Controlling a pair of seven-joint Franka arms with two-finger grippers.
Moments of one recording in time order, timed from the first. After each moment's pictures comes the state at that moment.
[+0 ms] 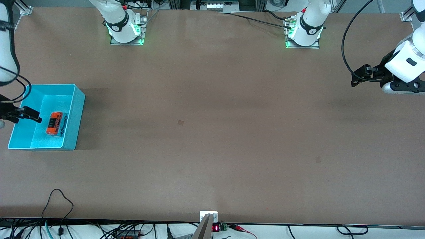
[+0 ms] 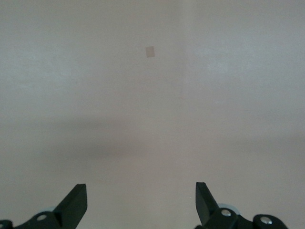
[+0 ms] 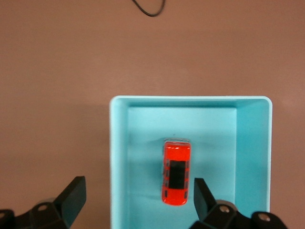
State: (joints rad) left arm -0.01 -0.03 -0.02 -1.71 0.01 1.63 -0.02; right arm -0.11 0.24 -0.22 -1.81 0.13 2.15 -0.43
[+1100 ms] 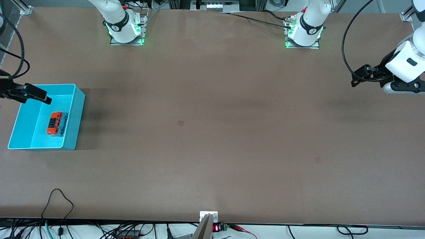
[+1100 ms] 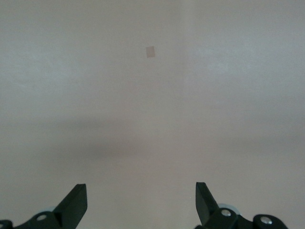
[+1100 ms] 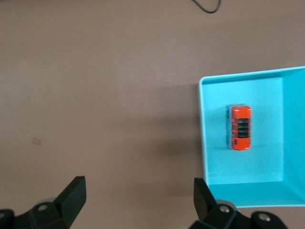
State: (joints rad) left arm -0.01 -0.03 -0.02 -1.71 0.01 1.63 -0.02; right arm -0.06 0.11 -0.07 -1.59 0.07 1.72 -0.06
